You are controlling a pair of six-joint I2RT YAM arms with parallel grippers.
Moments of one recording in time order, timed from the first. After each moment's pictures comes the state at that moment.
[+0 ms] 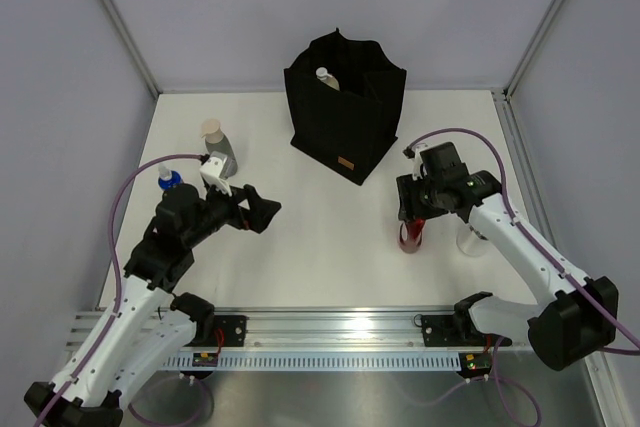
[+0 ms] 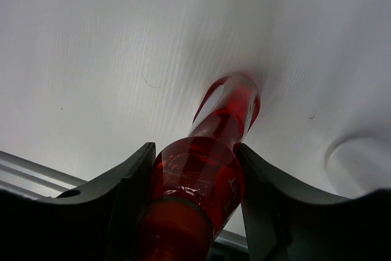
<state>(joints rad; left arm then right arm) -0.42 0.63 0.69 -0.35 0.25 -0.30 0.41 1.19 0.99 -0.81 -0.07 0.19</state>
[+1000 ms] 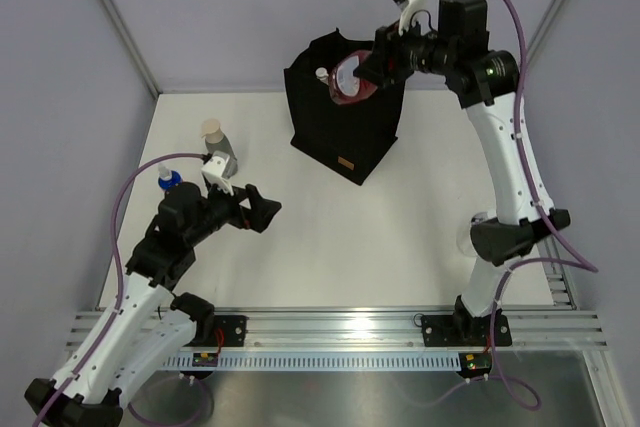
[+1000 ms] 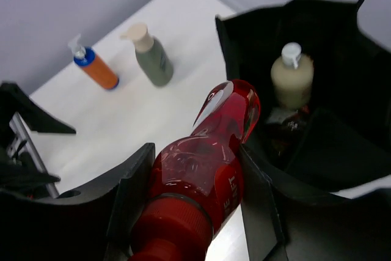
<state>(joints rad) -0.42 0.64 0.69 -0.35 0.25 -0.28 0.36 1.76 2.30 -0.91 -0.53 -0.03</state>
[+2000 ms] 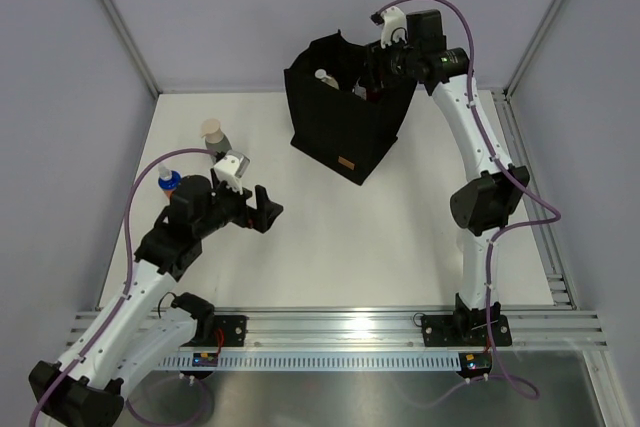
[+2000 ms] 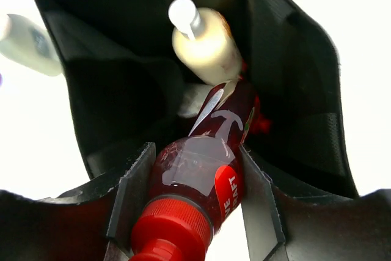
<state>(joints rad) -0.42 0.74 0.70 -0.36 0.25 -0.17 0.29 2.11 2.38 -0.81 -0.38 -0.10</state>
